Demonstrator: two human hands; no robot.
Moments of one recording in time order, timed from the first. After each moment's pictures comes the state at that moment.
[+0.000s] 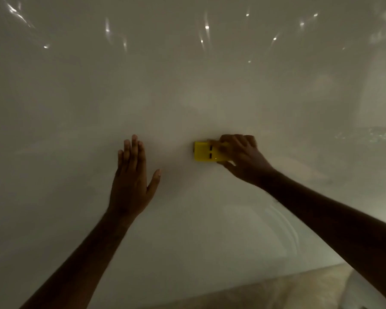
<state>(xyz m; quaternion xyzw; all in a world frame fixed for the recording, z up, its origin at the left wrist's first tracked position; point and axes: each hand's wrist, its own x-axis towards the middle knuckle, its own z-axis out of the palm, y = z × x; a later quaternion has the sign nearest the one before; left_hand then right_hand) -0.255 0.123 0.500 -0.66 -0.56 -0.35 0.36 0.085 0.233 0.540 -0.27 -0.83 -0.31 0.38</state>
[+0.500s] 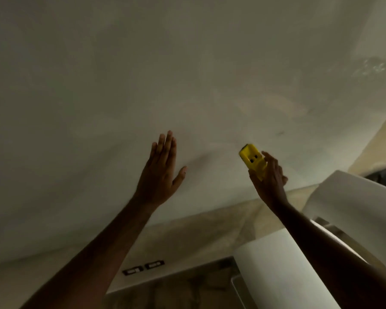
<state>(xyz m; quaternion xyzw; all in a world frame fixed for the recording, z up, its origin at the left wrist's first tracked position) -0.132 0.101 0.336 -0.78 -0.53 -0.25 0.22 0.217 0.137 0.269 -0.63 -0.63 0.12 0.44</state>
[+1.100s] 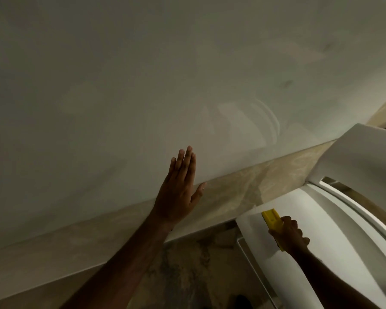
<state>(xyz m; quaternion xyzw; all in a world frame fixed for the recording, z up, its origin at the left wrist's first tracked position) -0.065 0.063 0.220 -0.82 -0.53 -0.16 0.11 0.306 0.017 -0.005 -0.81 -0.49 0.33 0.06</state>
